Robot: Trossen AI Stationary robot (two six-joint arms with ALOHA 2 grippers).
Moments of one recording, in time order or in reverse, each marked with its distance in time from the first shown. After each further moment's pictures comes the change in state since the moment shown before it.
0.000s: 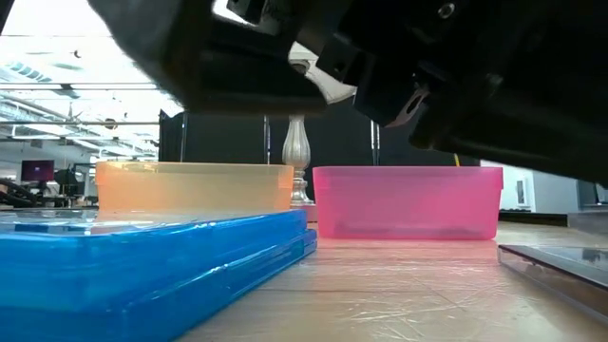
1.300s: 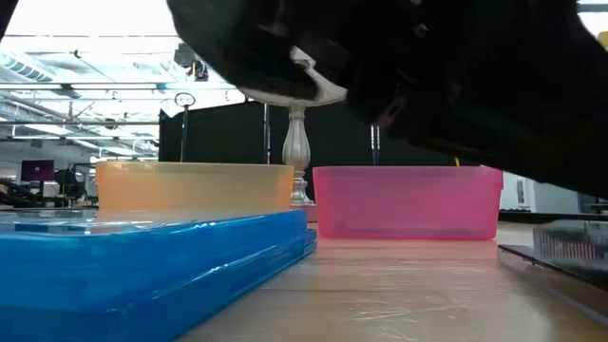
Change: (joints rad) left arm 0.019 -0.021 -0.001 -0.077 0.020 -0.055; right arm 0.000 0.001 -0.001 0.030 0.026 -0.020
